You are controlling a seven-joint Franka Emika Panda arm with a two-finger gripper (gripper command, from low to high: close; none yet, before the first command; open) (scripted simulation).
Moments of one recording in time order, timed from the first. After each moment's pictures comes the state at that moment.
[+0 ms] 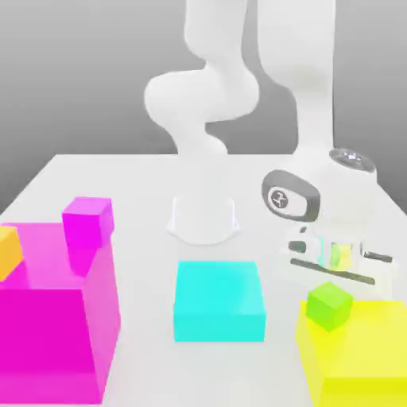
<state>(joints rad) 0.44 0.33 0.11 -2.73 -0.40 3.06 2.18</state>
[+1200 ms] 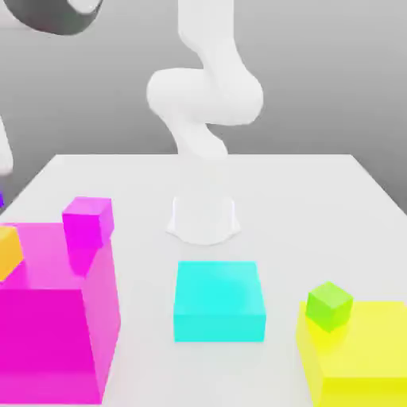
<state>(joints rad) -0.37 -0.03 -0.17 -2.20 0.00 2.17 1.01</state>
